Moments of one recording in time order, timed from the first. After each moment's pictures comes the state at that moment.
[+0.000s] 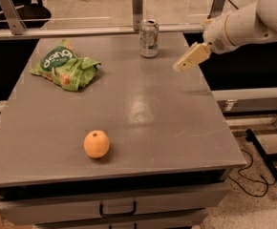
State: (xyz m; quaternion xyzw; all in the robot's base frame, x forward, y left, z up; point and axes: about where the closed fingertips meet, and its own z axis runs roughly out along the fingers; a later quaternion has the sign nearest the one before) arm 0.695 -0.162 0.918 -0.48 0.75 0.06 0.45
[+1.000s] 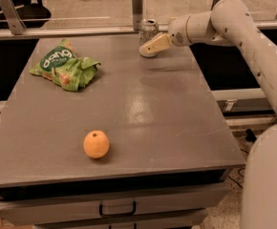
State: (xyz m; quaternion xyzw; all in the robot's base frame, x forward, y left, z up) arm 0.808 -0.072 0.899 -0.43 0.71 0.19 0.52
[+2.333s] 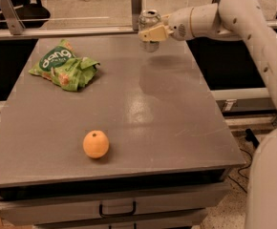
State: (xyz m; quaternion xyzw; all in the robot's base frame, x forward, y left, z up) arm 0.773 -0.048 0.936 -0.44 0.68 0.28 0.52
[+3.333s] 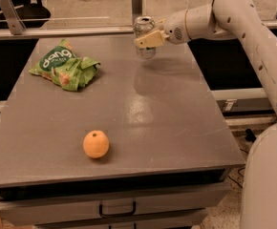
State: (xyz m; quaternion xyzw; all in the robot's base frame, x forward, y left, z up) arm 0.759 -0.034 0.920 -0.47 0.68 0.28 0.48
